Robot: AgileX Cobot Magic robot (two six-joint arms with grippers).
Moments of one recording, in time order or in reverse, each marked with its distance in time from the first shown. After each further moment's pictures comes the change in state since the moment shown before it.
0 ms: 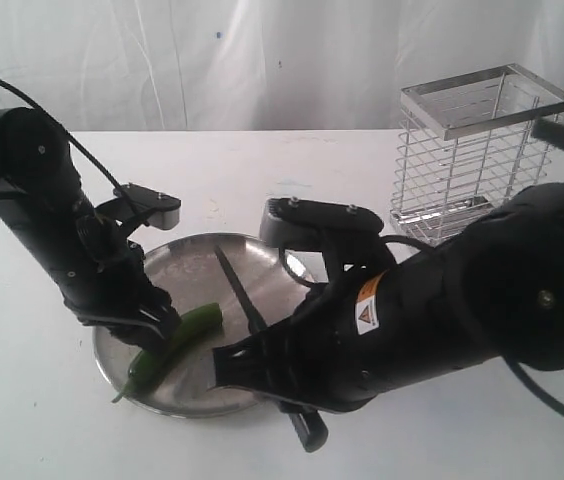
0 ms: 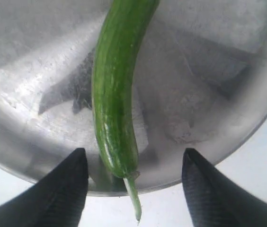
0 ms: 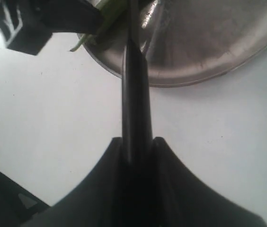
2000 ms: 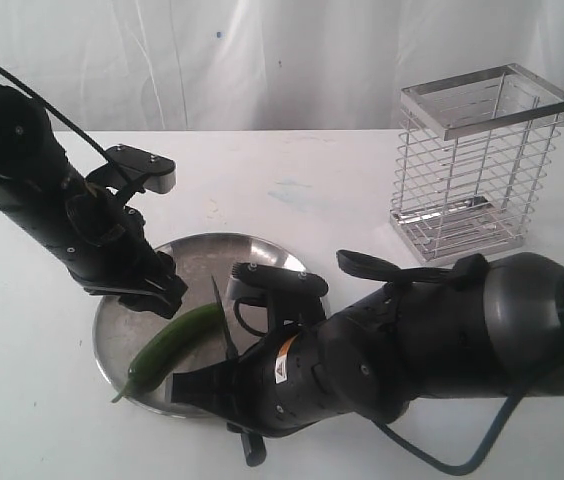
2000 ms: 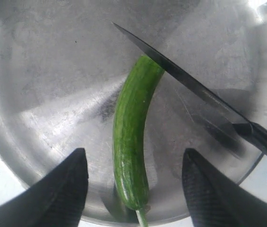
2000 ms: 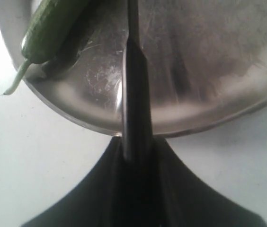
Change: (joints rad) left arm 0.000 -0.064 0.000 0.000 -0.114 -0.010; right arm 0.044 0.356 0.000 0.030 -0.347 0.133
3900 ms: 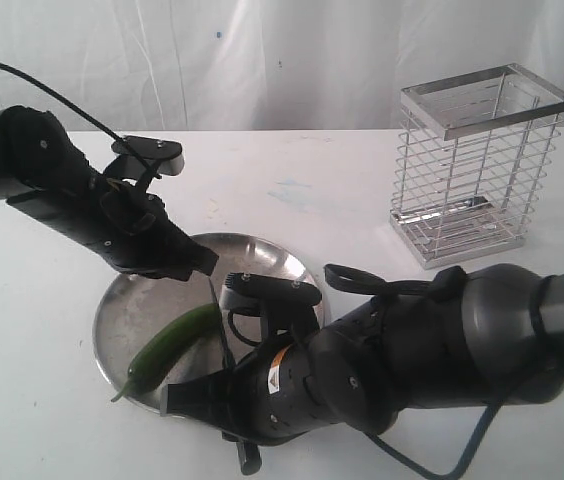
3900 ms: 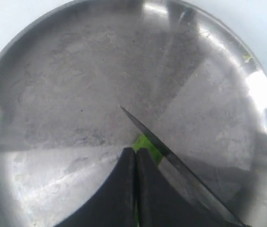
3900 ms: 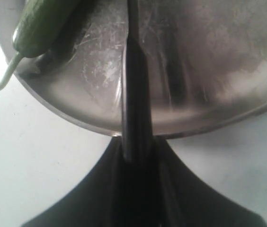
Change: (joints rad) left arm 0.000 0.077 -0.002 -0.193 -0.233 0.057; right arm 0.015 0.033 0.000 0.000 -0.028 0.001
